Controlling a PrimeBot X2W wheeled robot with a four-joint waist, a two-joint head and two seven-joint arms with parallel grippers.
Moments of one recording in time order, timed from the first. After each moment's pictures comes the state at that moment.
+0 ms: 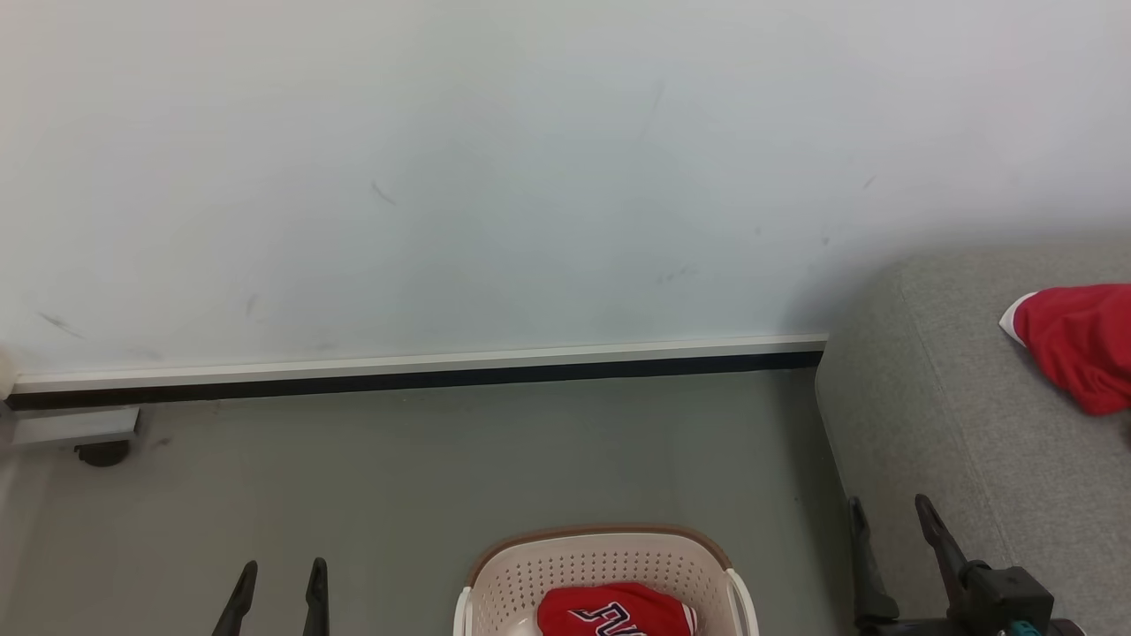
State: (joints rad) left arm 0.01 0.09 -0.02 0.12 -0.15 0.00 -0.26; right arm 0.01 -0.05 0.07 0.13 0.02 0.13 -0.21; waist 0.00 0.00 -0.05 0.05
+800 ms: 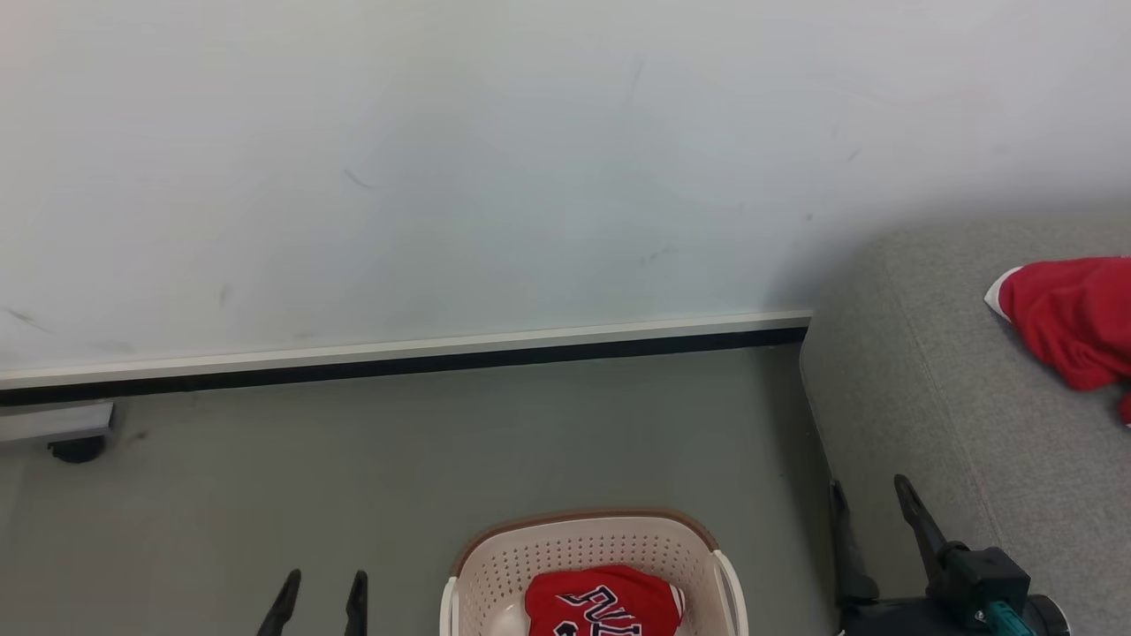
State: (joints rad) left arm 0.00 0.06 -0.04 0.16 -0.11 -0.05 -0.26; right arm -0.05 -0.05 0.09 0.20 0.02 0.13 -0.25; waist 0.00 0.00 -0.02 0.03
